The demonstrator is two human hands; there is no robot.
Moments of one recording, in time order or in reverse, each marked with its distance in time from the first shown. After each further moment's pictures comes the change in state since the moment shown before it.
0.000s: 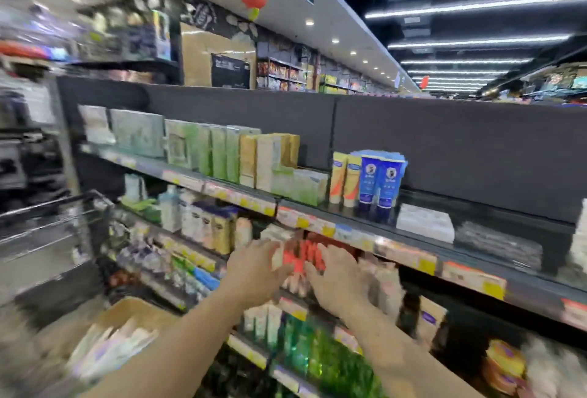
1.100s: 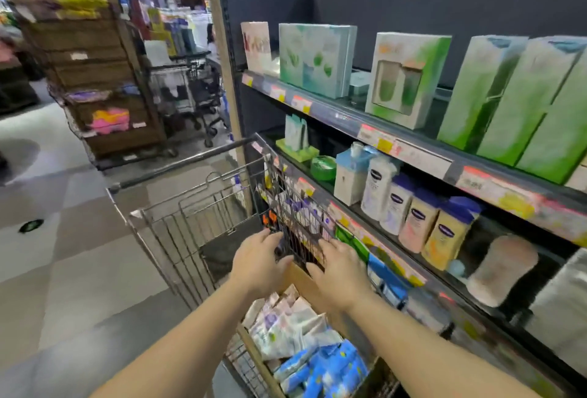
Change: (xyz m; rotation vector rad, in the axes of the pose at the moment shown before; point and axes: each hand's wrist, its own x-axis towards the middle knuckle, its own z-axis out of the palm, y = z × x) left_hand 0.095 -0.526 -0.015 0.061 -0.086 -0.569; right_hand 0.227 -0.360 0.383 0.135 -0.470 -0.287
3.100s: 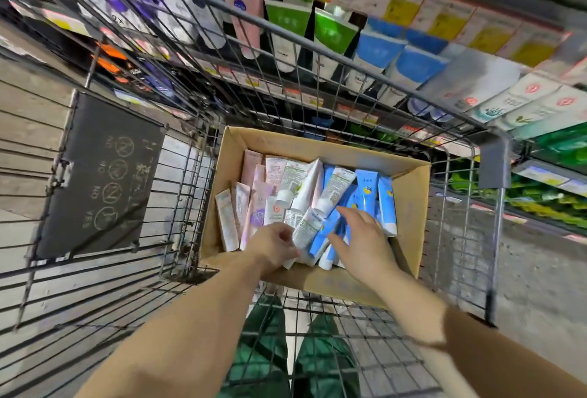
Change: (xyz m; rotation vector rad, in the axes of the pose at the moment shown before) left_hand 0.126 -0.180 0.321 -0.173 -1.147 -0.098; right_hand 0.026 0.062 0.287 0.358 -0.231 0.920
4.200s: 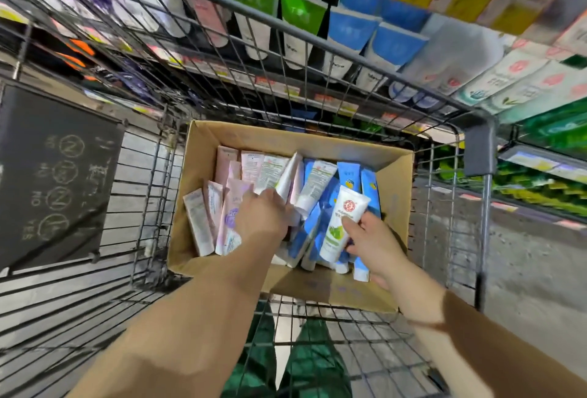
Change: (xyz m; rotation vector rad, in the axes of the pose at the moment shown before) left_hand 0.048 0.040 0.030 0.234 0.432 -0.014; right_hand 0.018 0.056 0.005 0.775 -0.013 0.354
